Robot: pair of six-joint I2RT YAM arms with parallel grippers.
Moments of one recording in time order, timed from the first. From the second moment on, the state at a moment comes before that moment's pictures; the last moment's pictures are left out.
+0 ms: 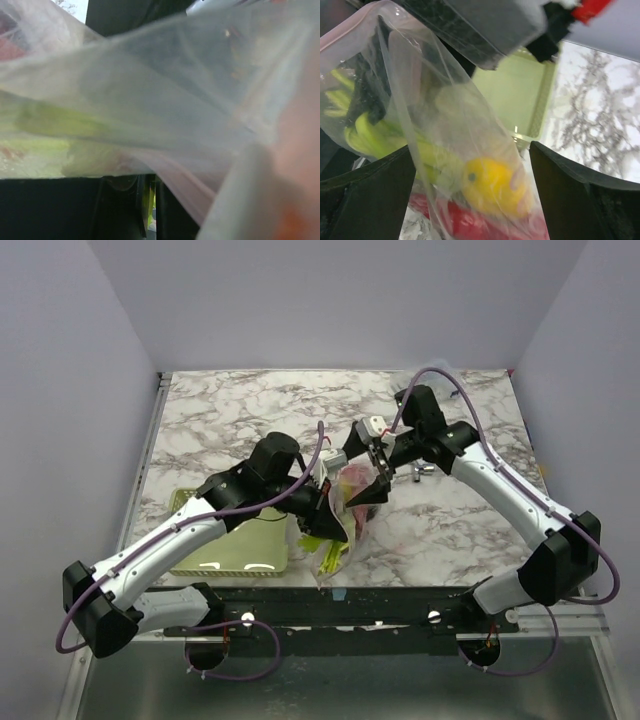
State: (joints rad) left arm -0.80 1.14 1.07 -0.52 0.83 -0.38; right arm 0.53 1.45 1.34 -0.60 -1.25 -0.83
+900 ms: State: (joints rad) left arm -0.82 1.06 1.16 -0.78 0.63 -0.28; right arm 0.59 1.23 1.17 -0.54 -1.12 -0.78
